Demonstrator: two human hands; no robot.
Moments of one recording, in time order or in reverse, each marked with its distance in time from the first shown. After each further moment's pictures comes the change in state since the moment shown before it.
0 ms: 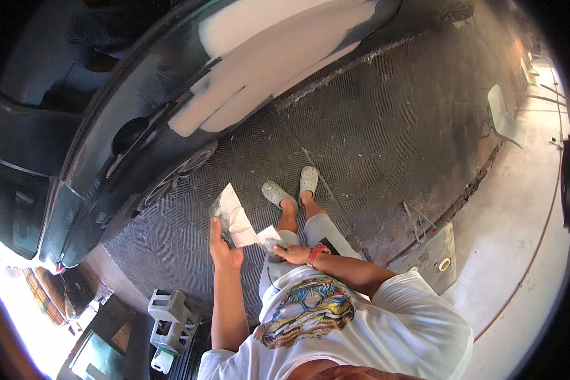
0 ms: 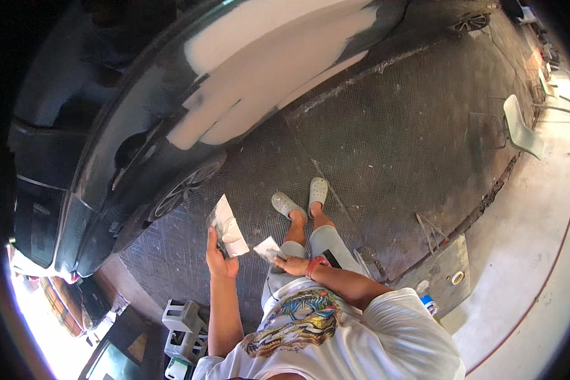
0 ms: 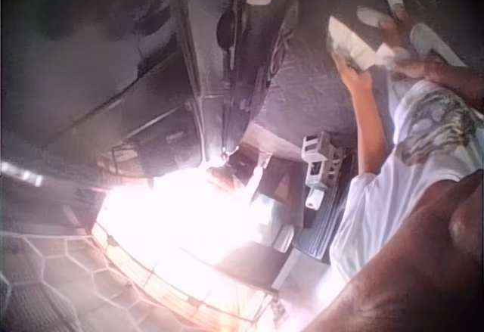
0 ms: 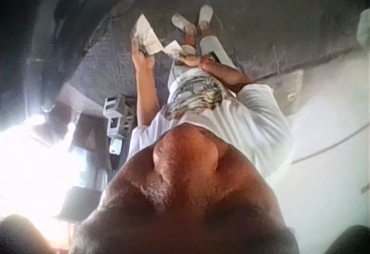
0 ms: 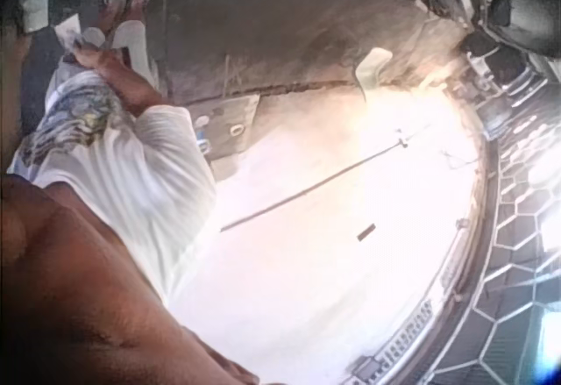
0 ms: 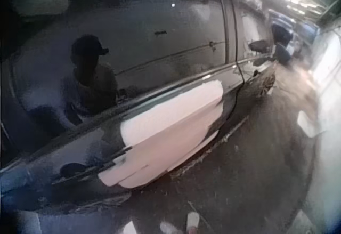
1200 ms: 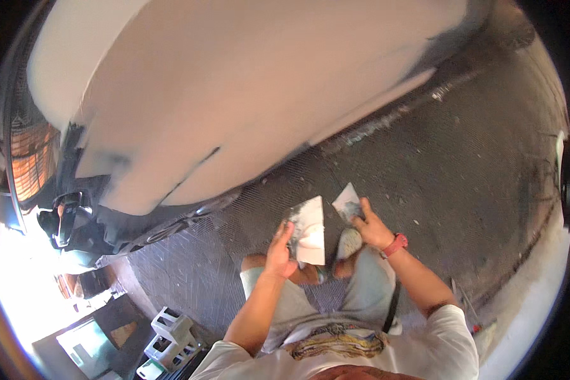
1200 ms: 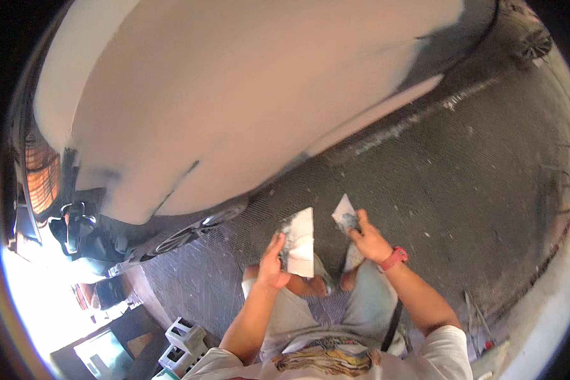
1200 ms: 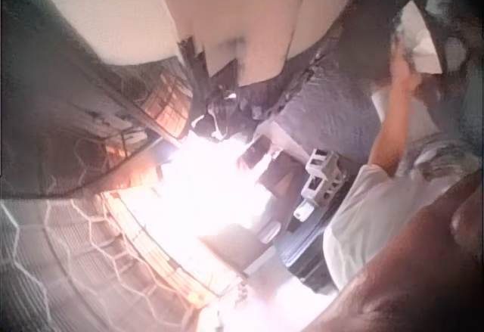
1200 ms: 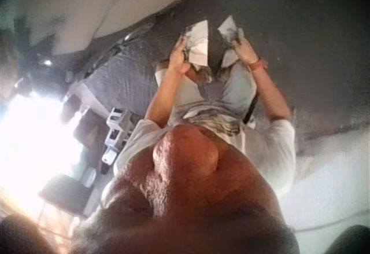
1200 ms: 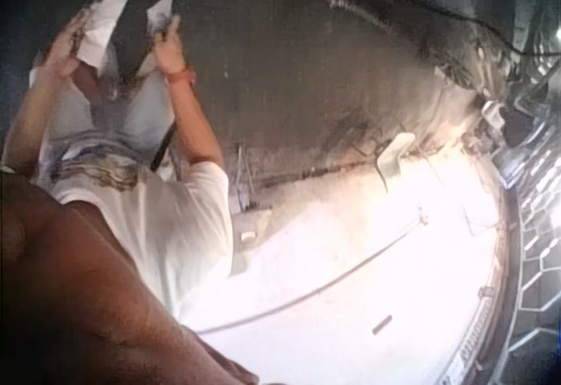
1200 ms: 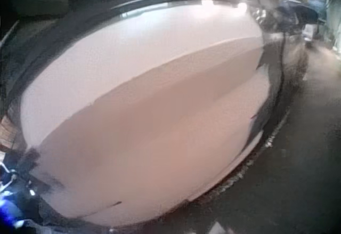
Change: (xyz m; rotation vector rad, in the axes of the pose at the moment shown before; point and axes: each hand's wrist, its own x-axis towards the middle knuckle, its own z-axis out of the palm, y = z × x) left_hand 0.274 -0.186 0.076 0.174 -0.226 -0.156; right_hand 0.149 0.111 -0.364 0.120 0.644 -0.234
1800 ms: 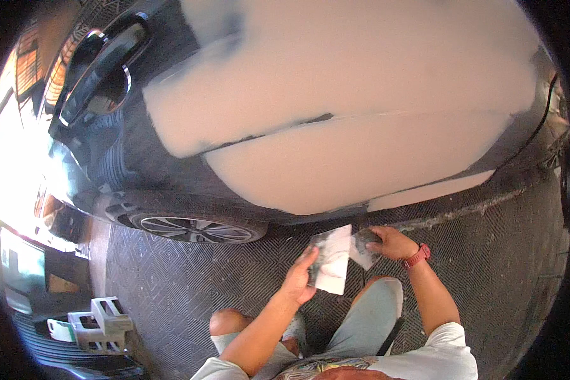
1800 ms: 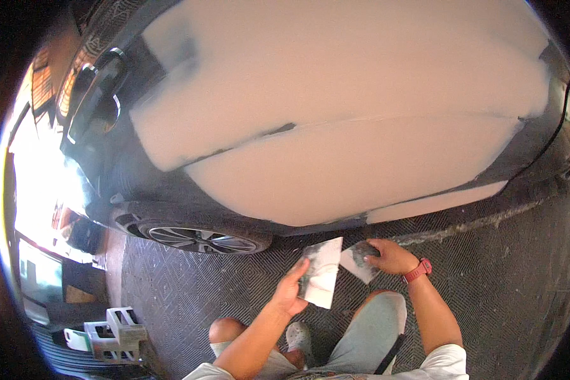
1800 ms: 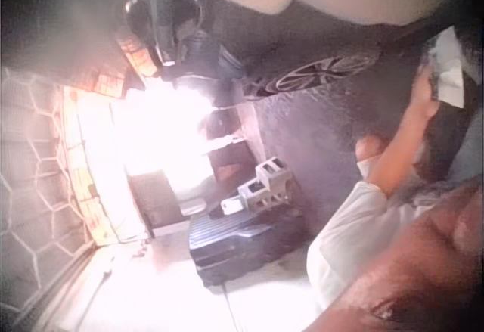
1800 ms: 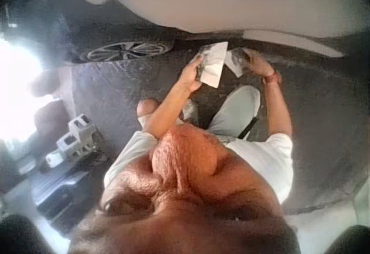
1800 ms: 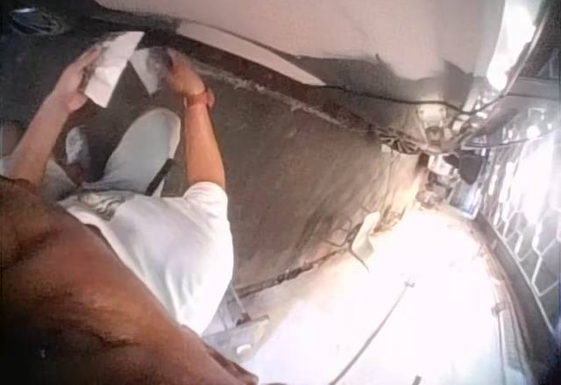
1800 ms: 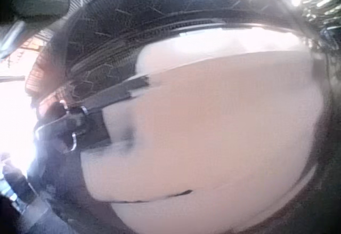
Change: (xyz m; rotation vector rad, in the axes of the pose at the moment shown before) left_hand 0.111 -0.038 -0.060 -0.233 -0.246 0.285; right_hand 0.204 -0.005 -0.012 -0.420 -0.300 -0.652
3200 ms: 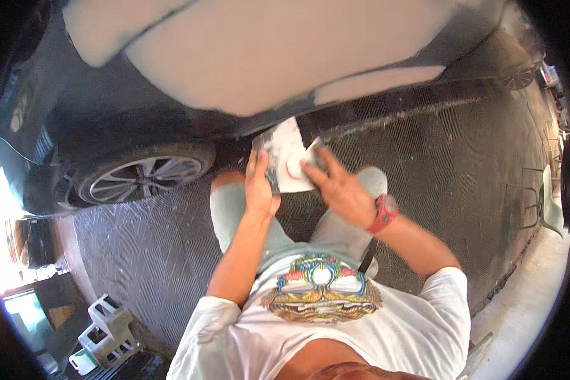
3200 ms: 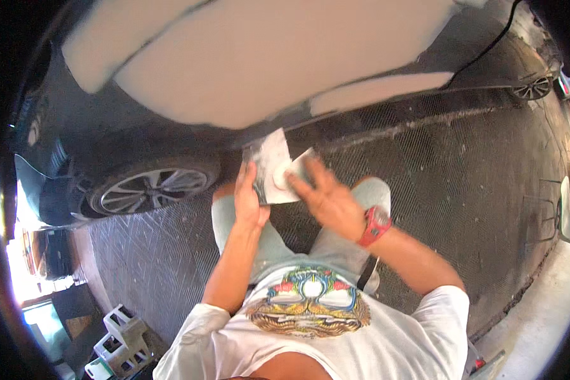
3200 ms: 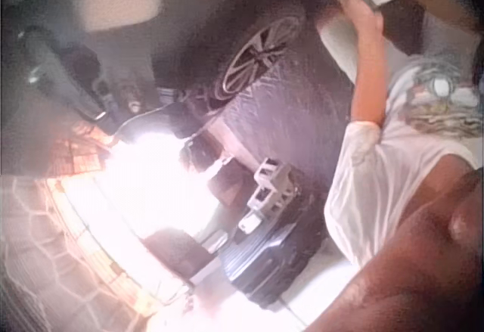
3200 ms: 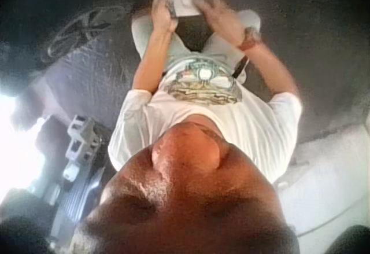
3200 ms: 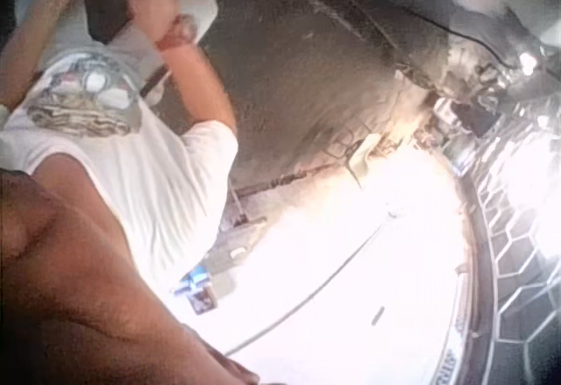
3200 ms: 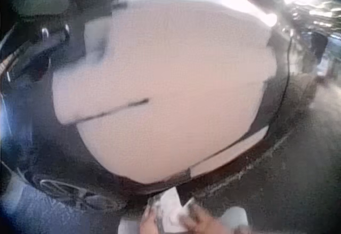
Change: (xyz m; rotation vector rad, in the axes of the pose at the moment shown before) left_hand -0.005 -0.015 -0.010 0.132 -0.085 0.311; right_hand -0.099 -0.139 0.093 -0.393 0.328 -0.099
